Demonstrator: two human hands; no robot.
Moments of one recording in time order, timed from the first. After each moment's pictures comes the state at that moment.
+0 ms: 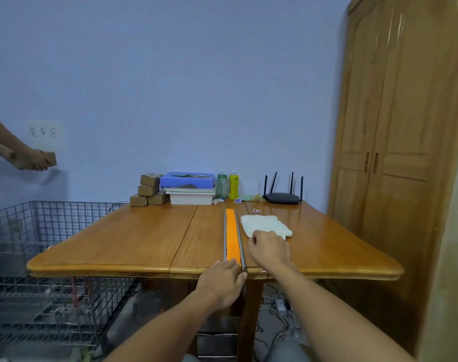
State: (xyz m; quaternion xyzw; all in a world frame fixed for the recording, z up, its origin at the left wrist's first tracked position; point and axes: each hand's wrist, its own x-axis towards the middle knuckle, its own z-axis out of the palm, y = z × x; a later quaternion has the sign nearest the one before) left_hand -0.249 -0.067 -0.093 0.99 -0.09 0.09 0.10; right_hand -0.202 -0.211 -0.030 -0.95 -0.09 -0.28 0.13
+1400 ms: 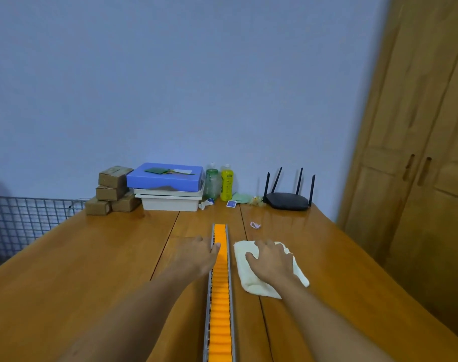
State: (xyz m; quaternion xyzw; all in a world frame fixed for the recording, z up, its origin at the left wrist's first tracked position) left_hand 0.055 0.006 -0.023 0.98 0.02 0.10 0.14; right_hand 0.086 -0.204 -0.030 -0.98 -0.07 -0.09 0.14
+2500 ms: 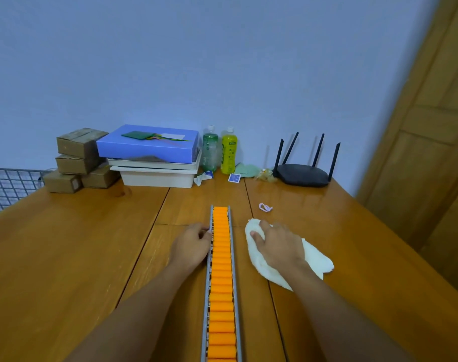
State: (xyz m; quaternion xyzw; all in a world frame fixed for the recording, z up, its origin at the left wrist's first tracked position) left_hand 0.185 0.033 -0.108 0.89 0.08 0.13 0.43; right_hand 0.222 -0.193 -0.088 -0.99 -0.09 -0.13 0.05
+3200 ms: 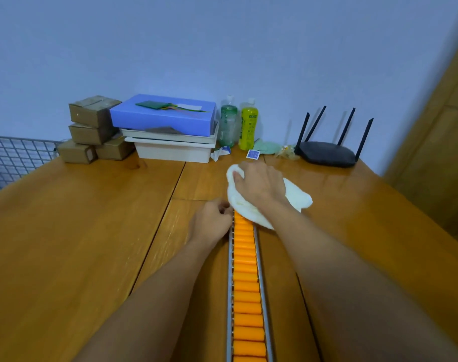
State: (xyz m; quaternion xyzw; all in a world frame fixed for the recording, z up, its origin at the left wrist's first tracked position) left_hand 0.185 0.033 -0.106 0.88 0.09 0.12 0.45; right_hand 0.261 -0.085 -0.030 -0.95 -0.19 -0.23 0.08
